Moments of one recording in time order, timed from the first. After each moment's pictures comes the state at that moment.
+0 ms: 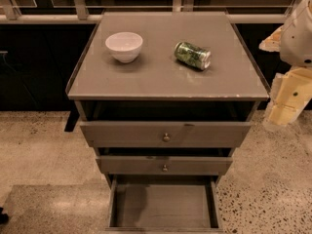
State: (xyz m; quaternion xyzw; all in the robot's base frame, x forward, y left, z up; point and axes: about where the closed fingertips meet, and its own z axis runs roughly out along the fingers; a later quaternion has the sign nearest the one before) arm 0.438 -0.217 0.976 -0.60 0.78 -0.03 0.16
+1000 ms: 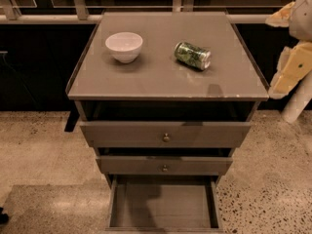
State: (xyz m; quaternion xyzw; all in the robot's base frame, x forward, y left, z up) arm 0.504 -0.251 0.990 -0.61 0.76 -0.05 0.23
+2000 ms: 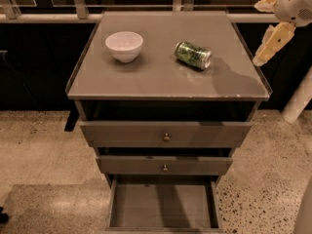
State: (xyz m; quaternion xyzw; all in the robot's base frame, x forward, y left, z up) arm 0.644 -0.285 0.973 -0.61 0.73 0.00 0.31
